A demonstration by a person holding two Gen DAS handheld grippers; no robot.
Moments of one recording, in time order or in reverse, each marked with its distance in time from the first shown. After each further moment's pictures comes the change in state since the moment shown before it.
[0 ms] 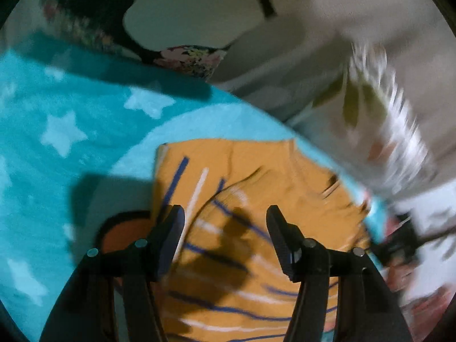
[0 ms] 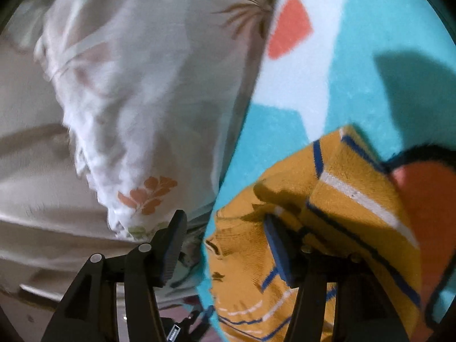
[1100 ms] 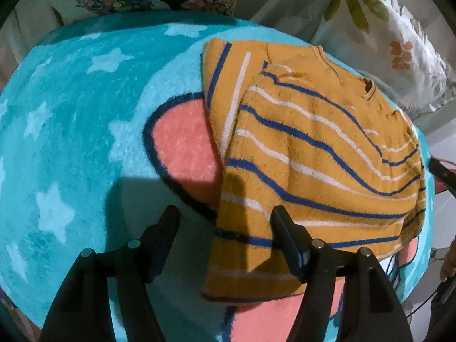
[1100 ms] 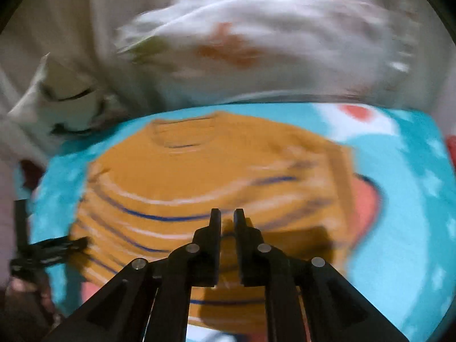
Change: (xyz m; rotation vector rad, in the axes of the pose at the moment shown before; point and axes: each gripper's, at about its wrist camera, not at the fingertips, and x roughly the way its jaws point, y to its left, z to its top) left arm -0.012 0.042 -0.101 0.148 0.089 0.177; right arm 0.022 0.095 -0.182 -0.992 0.088 -0.589
